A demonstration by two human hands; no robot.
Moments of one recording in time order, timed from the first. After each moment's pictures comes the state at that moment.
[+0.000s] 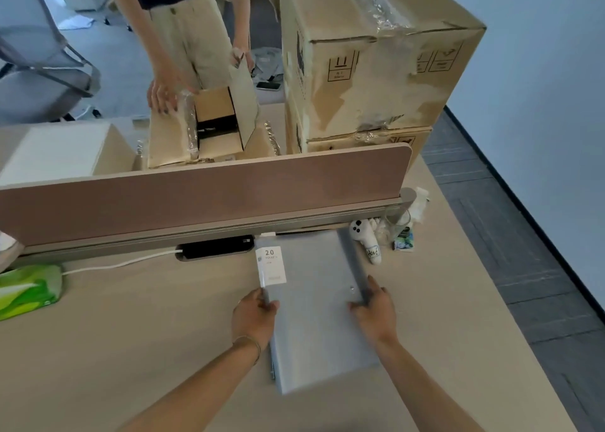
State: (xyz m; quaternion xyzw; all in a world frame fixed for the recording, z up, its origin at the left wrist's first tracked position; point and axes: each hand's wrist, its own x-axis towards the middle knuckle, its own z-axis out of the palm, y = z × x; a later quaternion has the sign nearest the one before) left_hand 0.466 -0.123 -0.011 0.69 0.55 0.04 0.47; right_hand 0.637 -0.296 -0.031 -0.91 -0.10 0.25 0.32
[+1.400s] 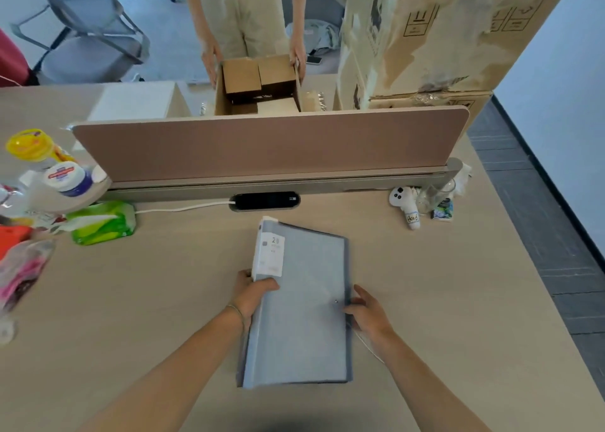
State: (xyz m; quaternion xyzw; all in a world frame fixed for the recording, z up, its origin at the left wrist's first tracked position) left_hand 0.340 -0.109 0.025 0.45 0.57 0.08 0.68; right_hand 0.499 -0.295 -0.009 -0.74 0.05 0.49 0.46
